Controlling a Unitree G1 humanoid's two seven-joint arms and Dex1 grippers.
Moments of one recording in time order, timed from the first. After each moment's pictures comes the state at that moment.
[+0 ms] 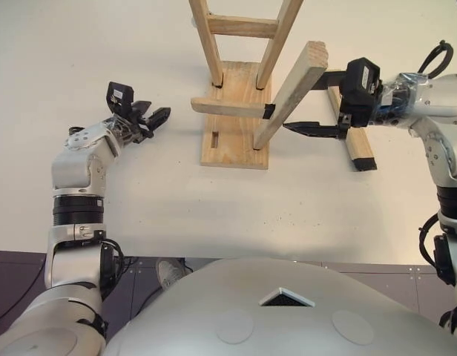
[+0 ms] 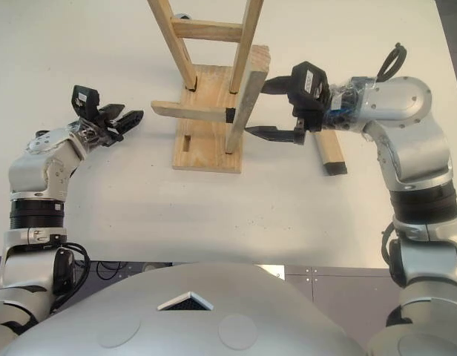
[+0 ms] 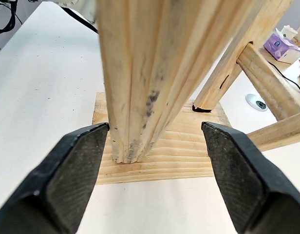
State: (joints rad) left arm -0.19 0.51 0.03 0.26 -0.31 0.46 -0.58; right arm -0.36 -0.76 0.20 -0.20 0.38 0.34 1.10
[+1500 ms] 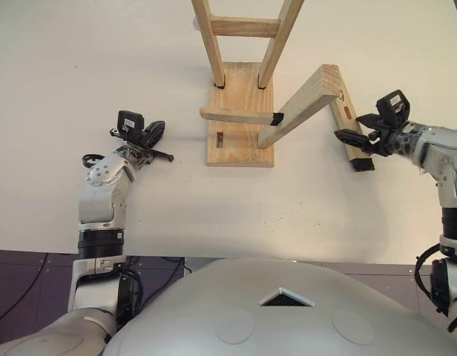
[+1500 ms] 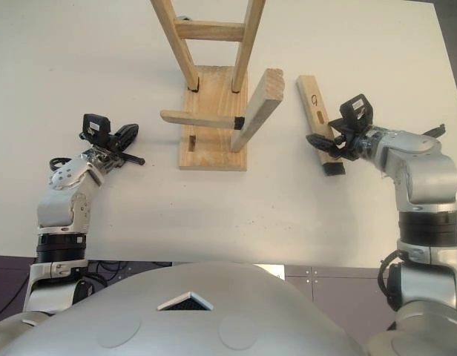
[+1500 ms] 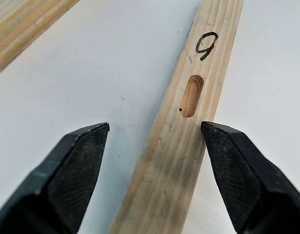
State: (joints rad) left arm 0.04 0.34 0.09 0.05 -0.26 0.37 -0.42; right arm -0.13 -0.77 0.02 -0.05 0.27 0.79 0.73
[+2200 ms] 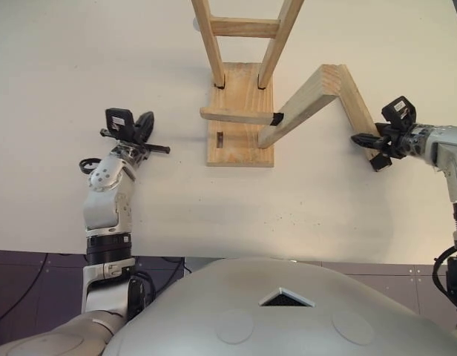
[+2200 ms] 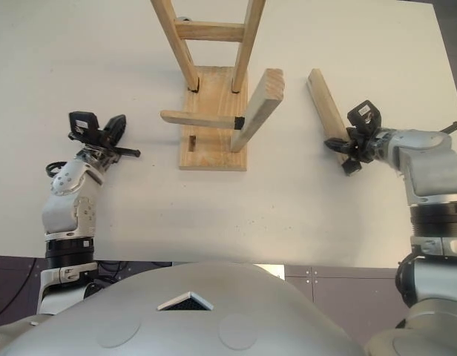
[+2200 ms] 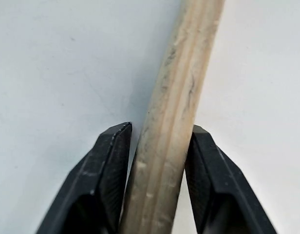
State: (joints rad) left arm 0.05 0.27 0.20 -0.03 -0.26 0.28 -0.28; right arm -0.19 -0.84 0.09 0.11 0.19 0.75 0.81
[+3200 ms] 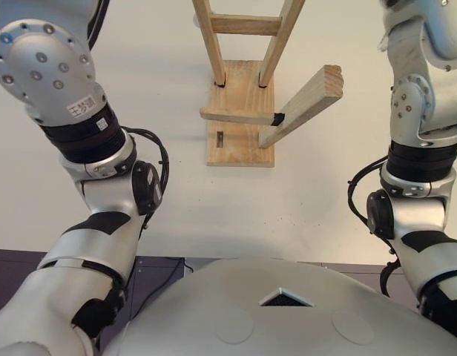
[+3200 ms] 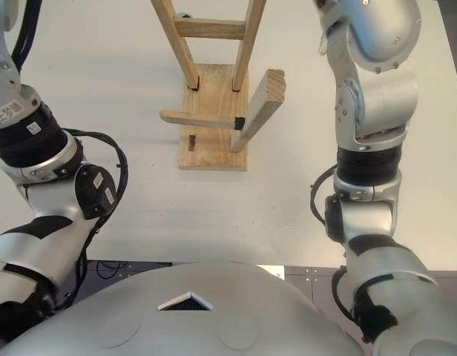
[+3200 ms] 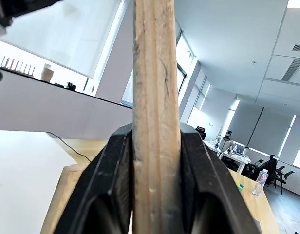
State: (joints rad) left arm -0.83 0.19 0.22 -0.27 -0.96 0.54 -0.26; right arm -0.64 -0.32 0.08 -0.20 0.23 0.22 0.35
